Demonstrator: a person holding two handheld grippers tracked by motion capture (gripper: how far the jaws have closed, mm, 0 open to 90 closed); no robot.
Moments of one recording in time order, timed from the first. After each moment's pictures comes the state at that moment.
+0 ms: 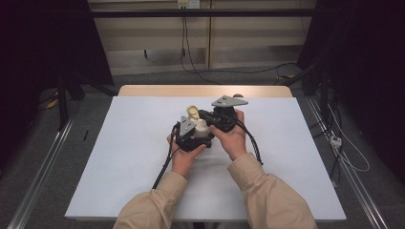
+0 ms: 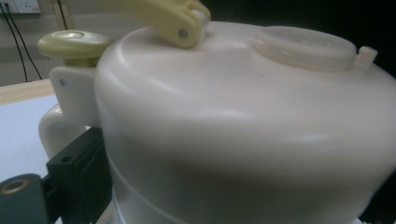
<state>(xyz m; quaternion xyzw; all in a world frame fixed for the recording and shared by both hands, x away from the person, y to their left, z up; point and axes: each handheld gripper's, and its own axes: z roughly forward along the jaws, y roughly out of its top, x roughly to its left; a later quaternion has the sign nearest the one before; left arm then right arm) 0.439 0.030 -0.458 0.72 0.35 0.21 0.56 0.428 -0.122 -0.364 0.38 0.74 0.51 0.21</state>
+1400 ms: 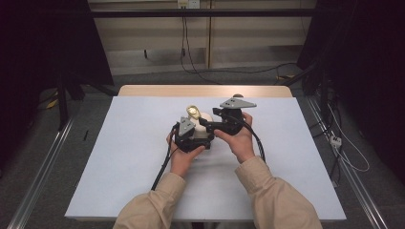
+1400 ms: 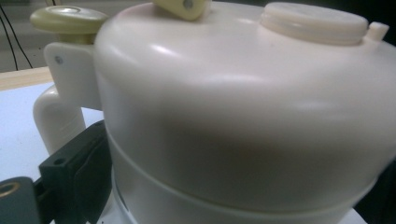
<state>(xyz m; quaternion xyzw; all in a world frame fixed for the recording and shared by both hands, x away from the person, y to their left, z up) 0.440 0.033 -0.460 0.73 0.35 0.19 0.55 0.424 -0.141 -0.372 0.41 0.72 0.52 0.19</state>
